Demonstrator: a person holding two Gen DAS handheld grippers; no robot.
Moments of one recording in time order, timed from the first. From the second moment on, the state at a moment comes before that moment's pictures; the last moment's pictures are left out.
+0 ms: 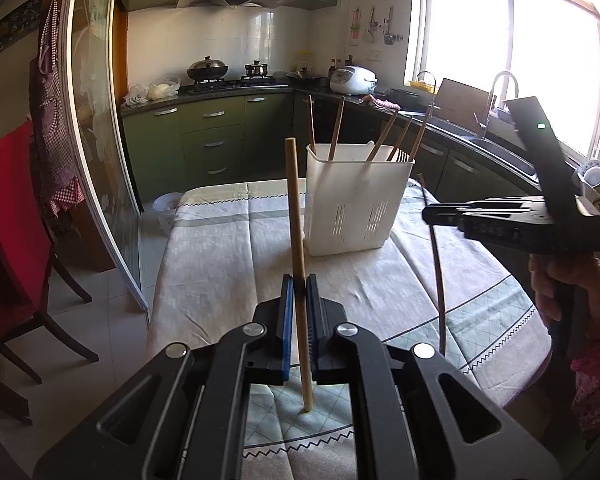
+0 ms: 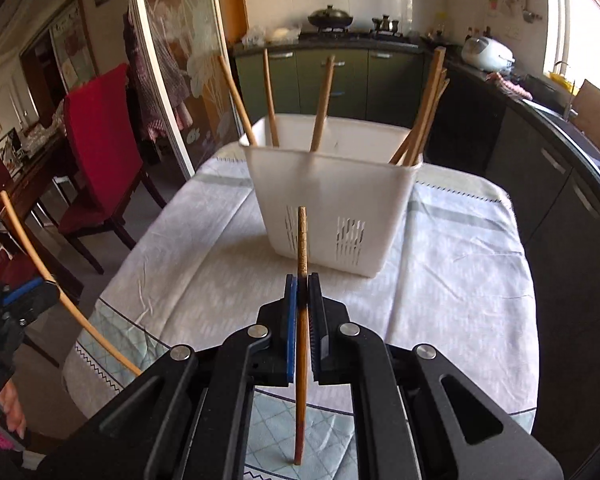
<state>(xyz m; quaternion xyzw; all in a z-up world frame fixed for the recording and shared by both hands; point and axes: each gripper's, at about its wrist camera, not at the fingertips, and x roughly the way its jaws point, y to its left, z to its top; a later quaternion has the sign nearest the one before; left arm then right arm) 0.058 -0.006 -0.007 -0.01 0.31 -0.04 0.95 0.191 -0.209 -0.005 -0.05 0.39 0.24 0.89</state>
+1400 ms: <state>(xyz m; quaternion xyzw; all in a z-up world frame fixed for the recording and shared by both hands) 0.150 -0.069 0.139 0.01 0.15 -0.07 0.99 0.074 -0.320 0.007 0.07 0.27 0.24 0.93</state>
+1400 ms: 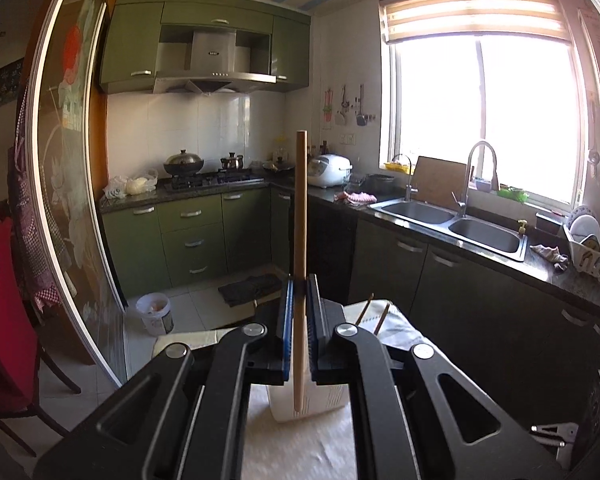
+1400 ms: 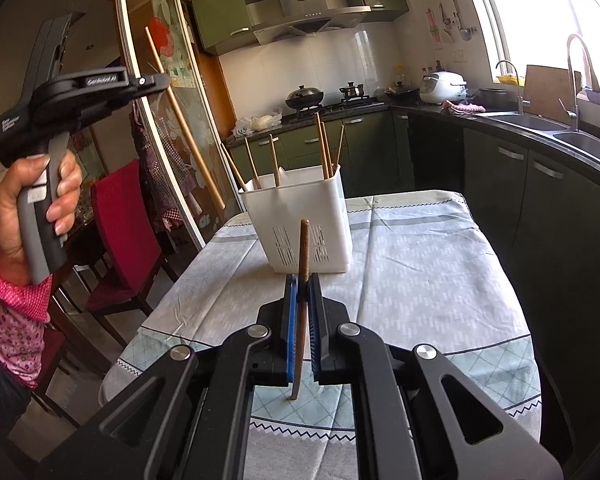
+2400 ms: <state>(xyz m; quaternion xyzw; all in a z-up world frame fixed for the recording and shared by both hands) 0.188 -0.077 0.063 0.00 0.21 -0.04 0.98 0.079 -0.325 0.012 0.08 0.28 0.23 0.93</state>
